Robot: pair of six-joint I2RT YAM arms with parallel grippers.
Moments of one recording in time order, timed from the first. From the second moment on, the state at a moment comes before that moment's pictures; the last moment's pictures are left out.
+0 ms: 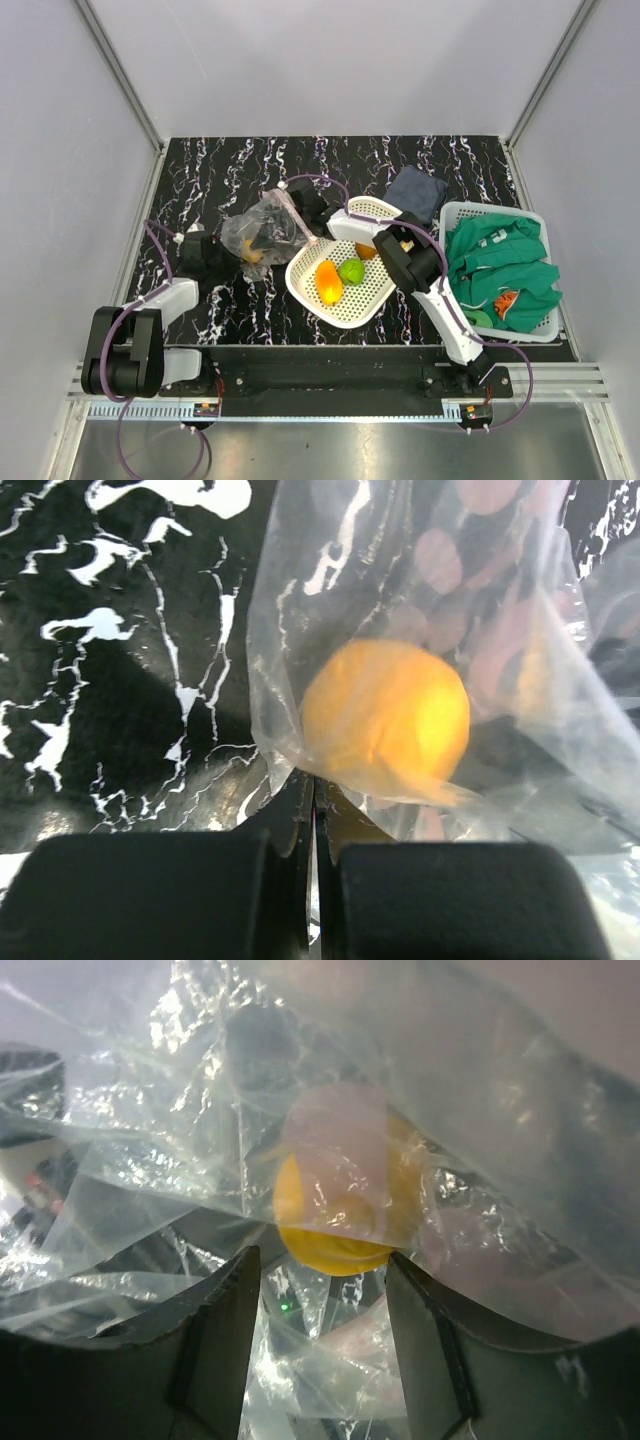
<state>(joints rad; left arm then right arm) -0.06 1.26 0.42 0.09 0.13 -0.87 0.76 2.41 1.78 0.00 -0.70 0.90</state>
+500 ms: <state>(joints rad) -0.06 1.25 0.42 0.10 0.15 -0.87 0.77 2.54 1.95 -0.02 -0.70 0.90</state>
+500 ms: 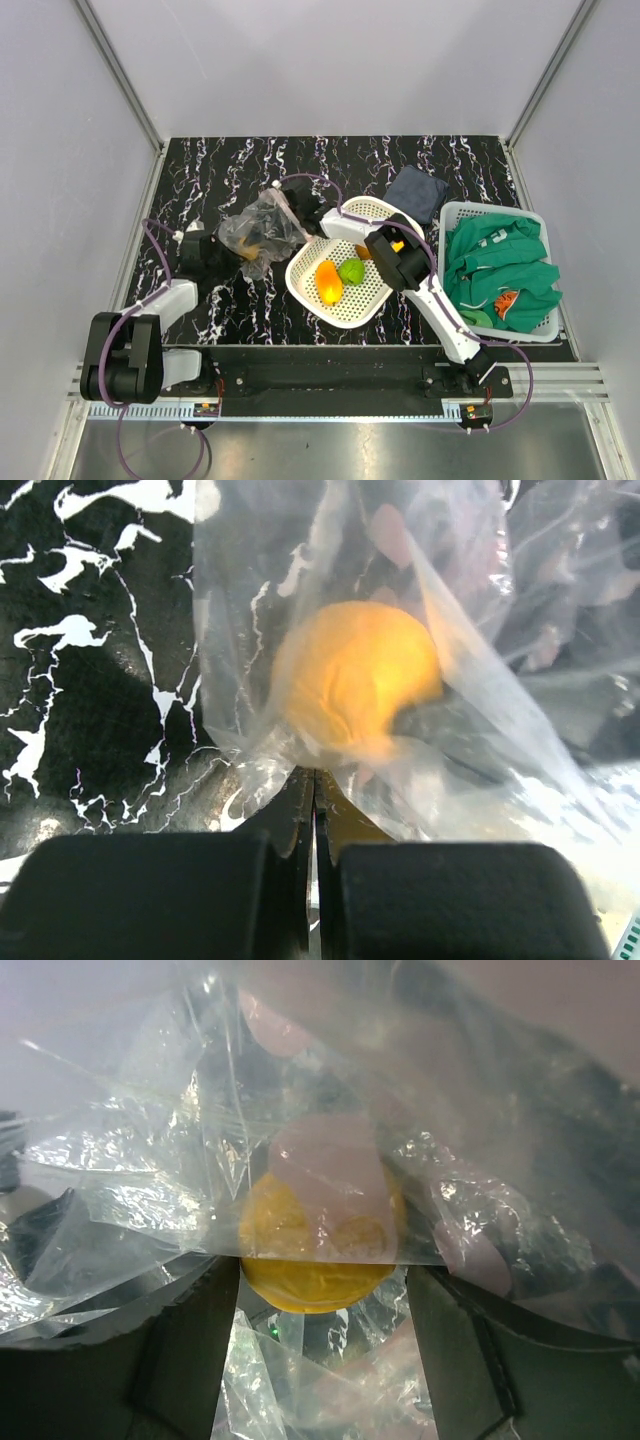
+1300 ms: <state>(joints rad) 0.12 1.08 0.45 0.00 0.18 -0.85 0.75 2.44 1.84 -0.02 -0.69 0.91</state>
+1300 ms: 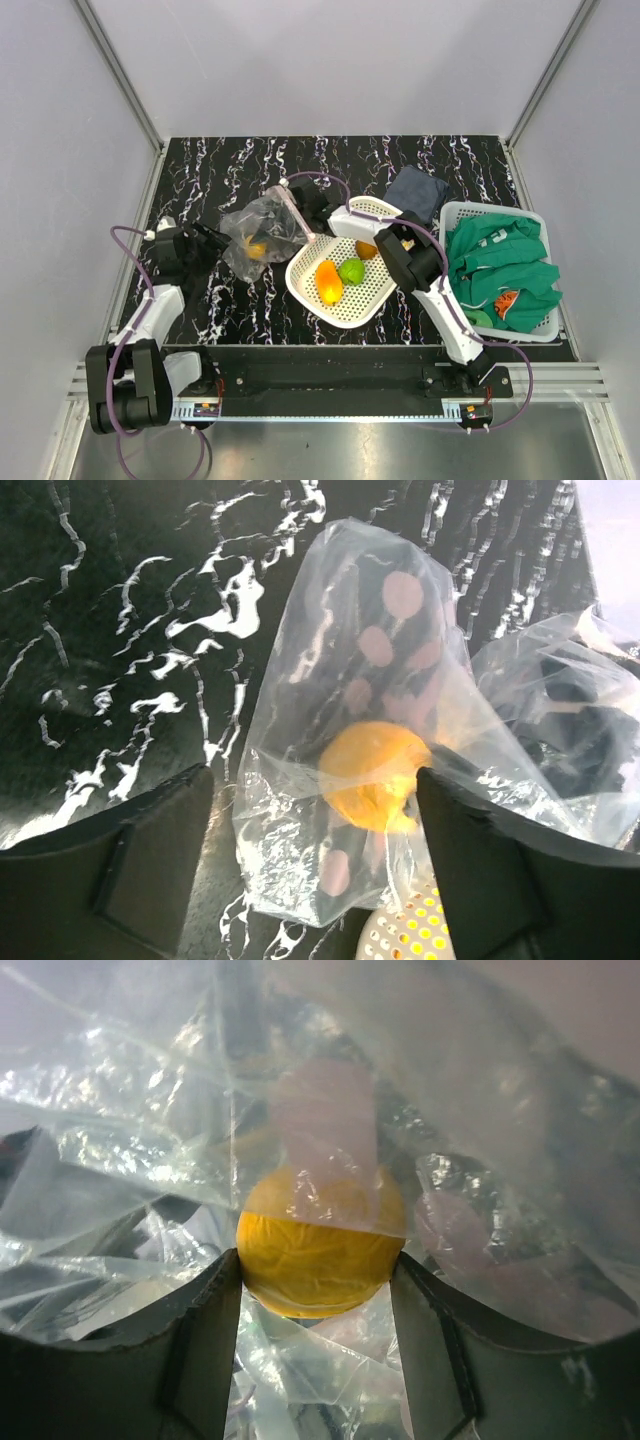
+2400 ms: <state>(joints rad) -0.17 1.01 0.94 -0.21 0.39 -0.59 0.86 2.22 2.06 -0.64 -0.15 0.52</state>
